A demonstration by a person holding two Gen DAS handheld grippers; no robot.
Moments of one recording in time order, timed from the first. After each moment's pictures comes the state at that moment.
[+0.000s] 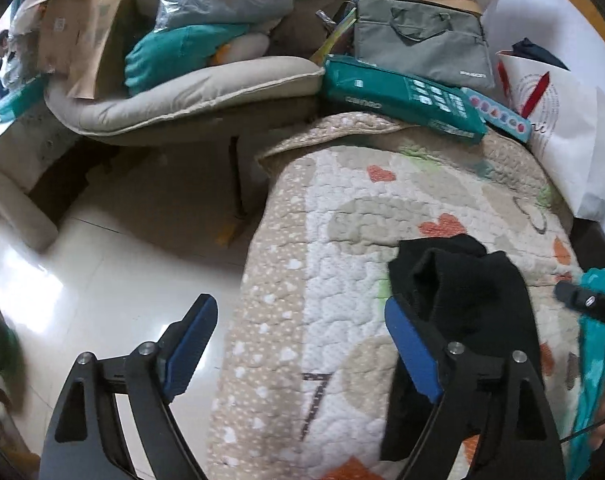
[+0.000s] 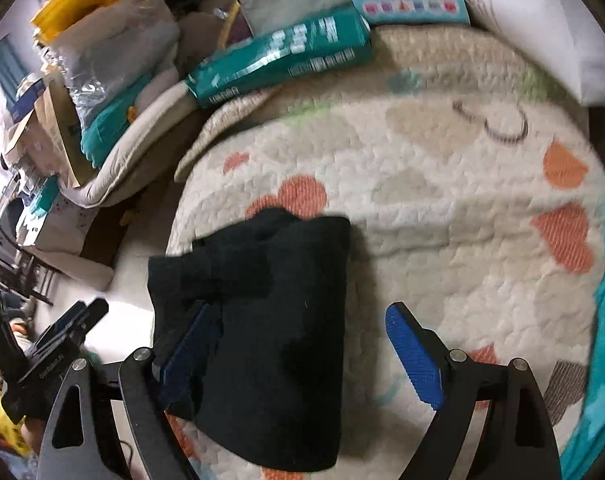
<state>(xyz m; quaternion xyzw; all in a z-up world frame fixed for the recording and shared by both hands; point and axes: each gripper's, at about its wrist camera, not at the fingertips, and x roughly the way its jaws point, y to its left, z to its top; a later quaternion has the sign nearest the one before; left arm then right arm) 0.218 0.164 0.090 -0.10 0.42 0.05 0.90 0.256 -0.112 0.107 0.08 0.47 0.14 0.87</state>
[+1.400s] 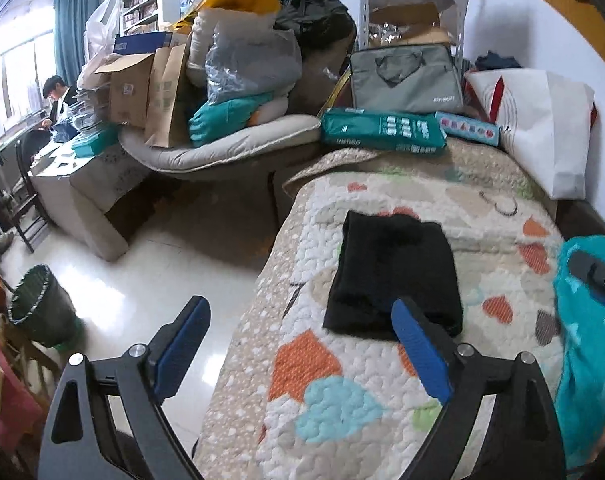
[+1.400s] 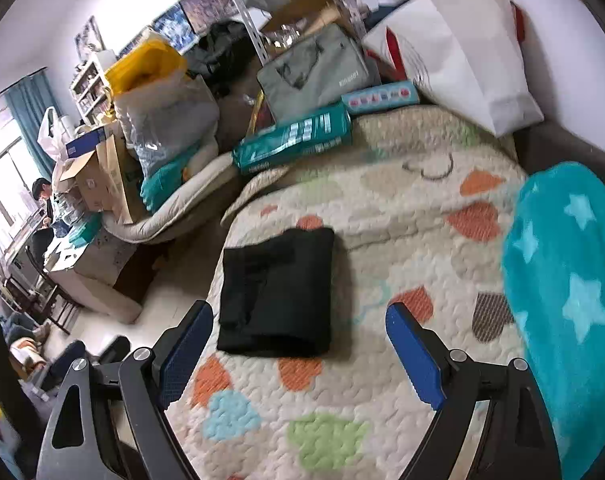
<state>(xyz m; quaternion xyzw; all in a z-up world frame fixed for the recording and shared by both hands) 0.038 0.039 0.186 -0.03 0.36 0.14 0.92 0.071 -0.177 0.193 0.13 0.37 0.14 0.91</state>
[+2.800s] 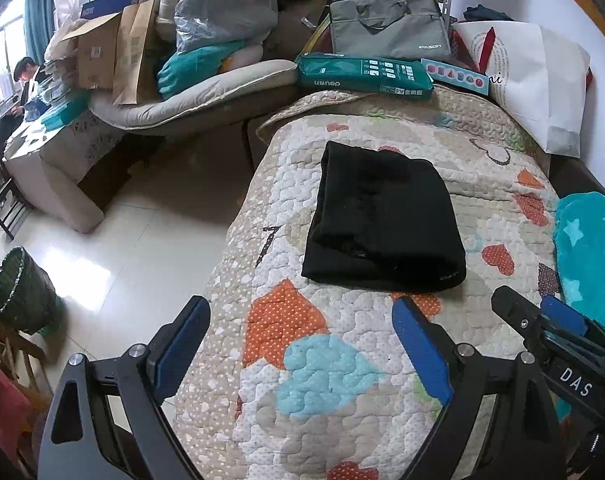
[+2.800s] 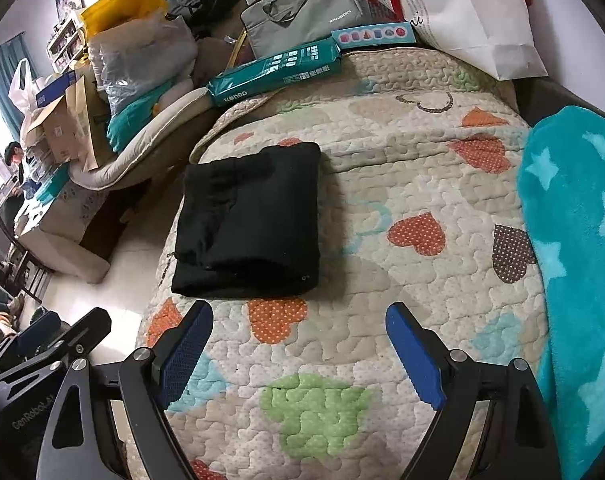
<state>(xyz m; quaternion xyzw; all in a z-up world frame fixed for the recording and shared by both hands) 0.053 0.034 0.130 -0.04 0.43 0.09 0.90 0.074 -0.142 0.097 0.08 0.43 0.11 0.89</state>
